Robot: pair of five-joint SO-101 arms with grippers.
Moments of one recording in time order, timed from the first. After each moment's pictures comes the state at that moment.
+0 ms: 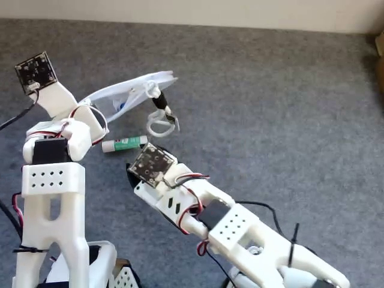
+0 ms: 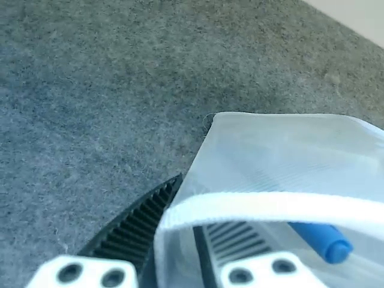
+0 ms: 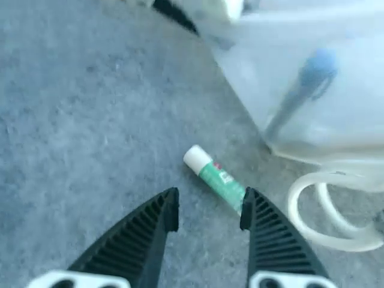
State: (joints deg) left arm -14.5 -34.4 34.1 55.6 27.9; right arm -50.7 -40.2 64.7 7.1 15.3
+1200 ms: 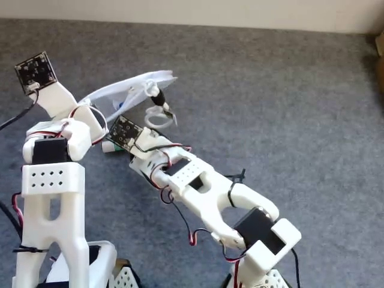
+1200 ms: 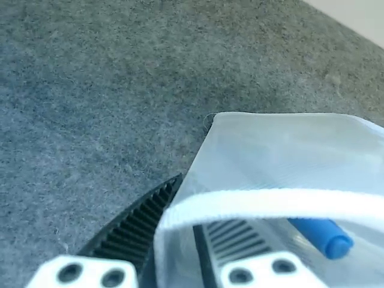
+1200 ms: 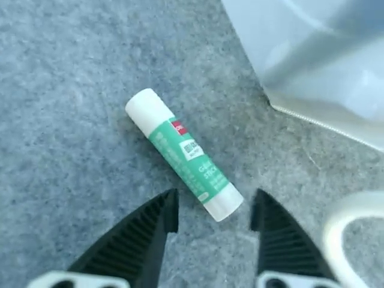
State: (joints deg) left arm -14.5 -34.4 34.1 55.6 28.0; right arm -44.2 5.9 35.6 5.8 24.9
